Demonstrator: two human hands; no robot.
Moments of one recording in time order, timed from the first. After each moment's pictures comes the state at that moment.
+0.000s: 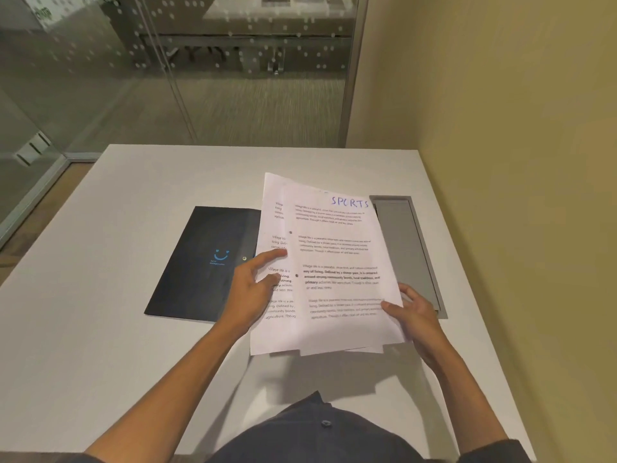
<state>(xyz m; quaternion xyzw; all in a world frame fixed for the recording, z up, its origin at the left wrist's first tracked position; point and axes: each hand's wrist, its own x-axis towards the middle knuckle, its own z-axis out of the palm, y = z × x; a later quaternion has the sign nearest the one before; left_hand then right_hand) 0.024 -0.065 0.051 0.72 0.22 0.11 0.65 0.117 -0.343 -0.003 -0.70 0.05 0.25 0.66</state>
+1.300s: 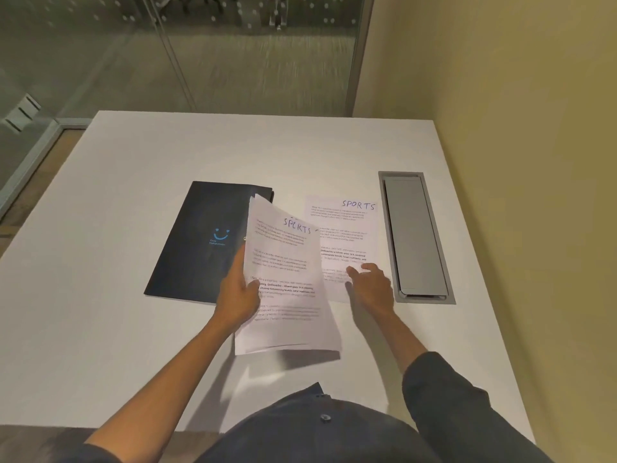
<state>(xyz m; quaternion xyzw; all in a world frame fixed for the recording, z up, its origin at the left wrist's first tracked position) 0.010 -0.040 0.003 0.81 0.27 0.04 0.52 0.142 -0.253 -0.058 -0.88 0.08 0.22 0.41</state>
